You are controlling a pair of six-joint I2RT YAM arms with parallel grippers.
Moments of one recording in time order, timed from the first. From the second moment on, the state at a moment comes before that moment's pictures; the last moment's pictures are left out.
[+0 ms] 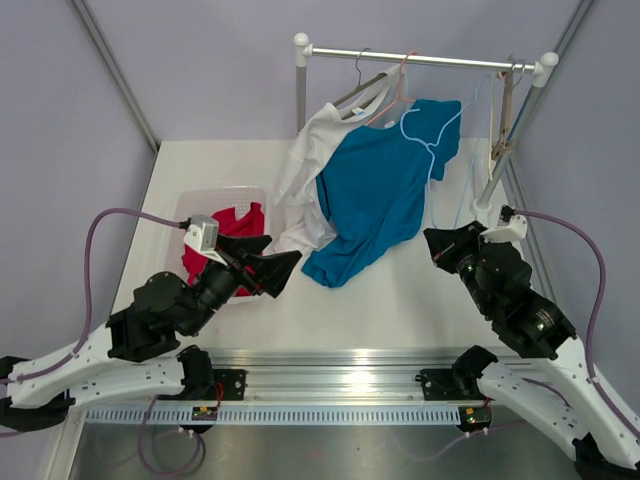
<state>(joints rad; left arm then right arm) -1.23 0.60 0.86 -0.15 -0.52 -0.41 0.68 0.61 0.90 -0.54 0.48 0.88</state>
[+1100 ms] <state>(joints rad) -1.23 0.39 0.86 -0.42 -0.56 -0.41 -0.07 1.05 0.84 0.23 -0.48 1.20</state>
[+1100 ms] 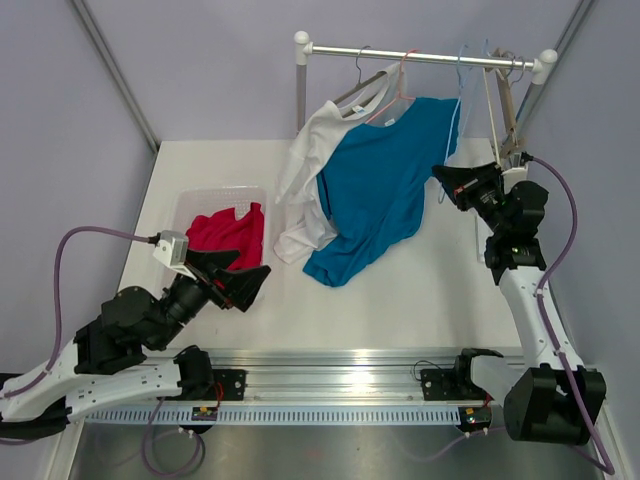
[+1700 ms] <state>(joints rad) -1.23 0.36 0.84 -0.52 -0.61 -0.42 -0.13 1.28 0.90 0.35 -0.64 1.27</state>
